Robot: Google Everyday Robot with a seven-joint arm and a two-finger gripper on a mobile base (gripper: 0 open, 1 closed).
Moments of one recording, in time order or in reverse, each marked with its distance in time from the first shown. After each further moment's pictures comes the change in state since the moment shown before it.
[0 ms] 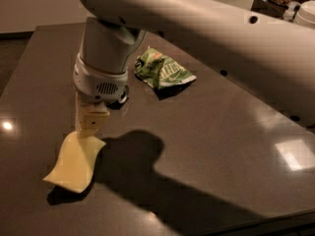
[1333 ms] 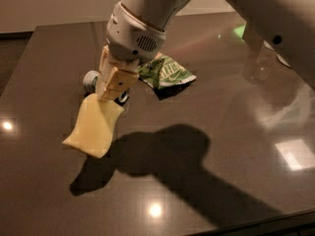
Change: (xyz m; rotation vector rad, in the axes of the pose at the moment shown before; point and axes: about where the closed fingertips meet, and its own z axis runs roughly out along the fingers) arm 0.024 -0.003 -0.090 0.072 -0.106 0.009
